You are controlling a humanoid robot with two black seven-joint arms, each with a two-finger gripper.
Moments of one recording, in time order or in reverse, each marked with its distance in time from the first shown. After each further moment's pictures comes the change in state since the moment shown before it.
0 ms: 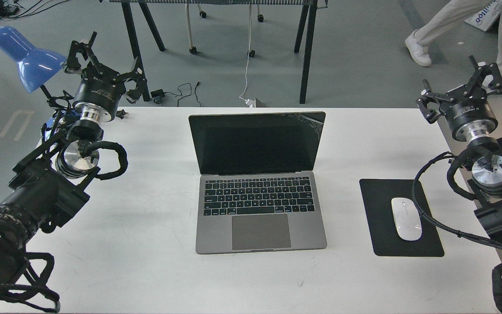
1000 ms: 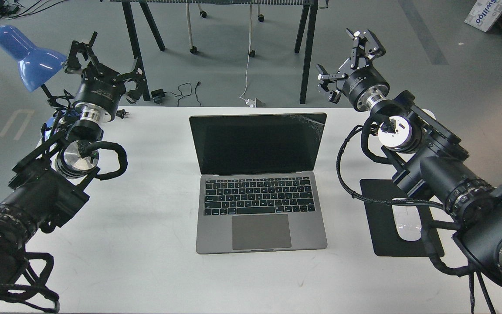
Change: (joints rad) left arm 0.000 0.002 0.002 0.000 0.000 0.000 0.002; right arm 0.354 0.312 -0.427 -0.249 -0.006 -0.013 -0.005
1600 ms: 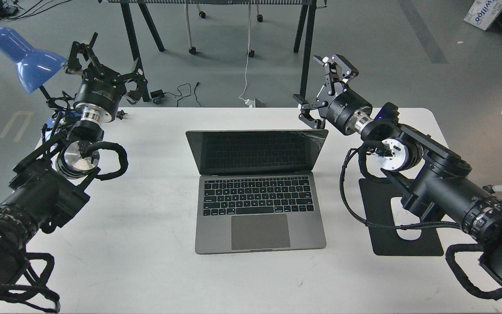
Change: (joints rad) left arm 0.001 -0.002 0.000 0.000 0.000 0.000 0.000; right arm -0.126 -0.152 -0.191 0.325 -0.001 0.002 -0.016
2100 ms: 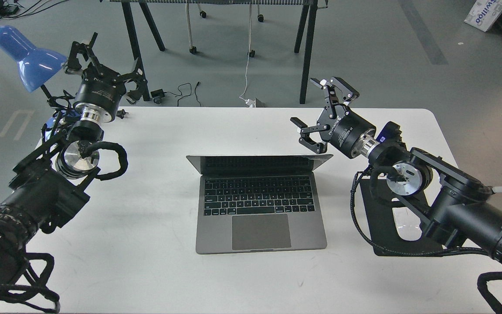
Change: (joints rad) left arm 0.000 0.000 -0.001 -0.001 -0.001 0.000 -0.001; right arm -0.134 -0.142 -0.047 0.285 -0.012 -0.017 0.001
